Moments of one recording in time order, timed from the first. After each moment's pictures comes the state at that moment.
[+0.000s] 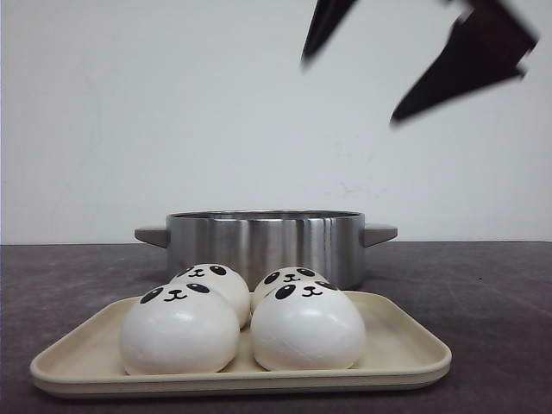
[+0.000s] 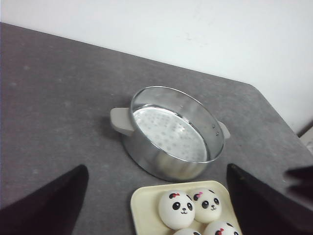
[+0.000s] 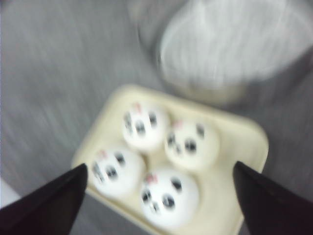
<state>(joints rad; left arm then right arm) 0.01 0.36 0.88 -0.81 0.42 -0.28 0.76 1.14 0.90 -0.52 -0.09 0.45</state>
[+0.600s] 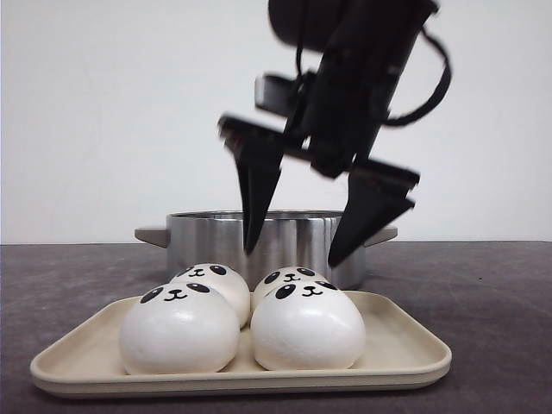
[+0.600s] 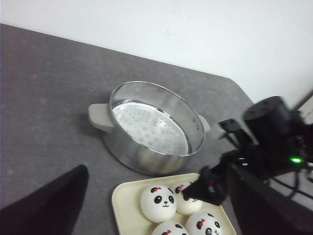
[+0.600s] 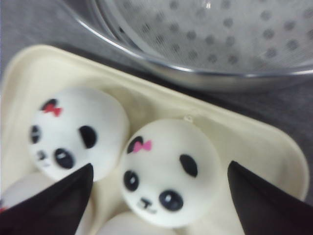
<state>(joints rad) -0.07 0.35 0.88 -0.80 0.42 -0.31 0.75 1.73 1.18 -0.56 -0.08 0.44</state>
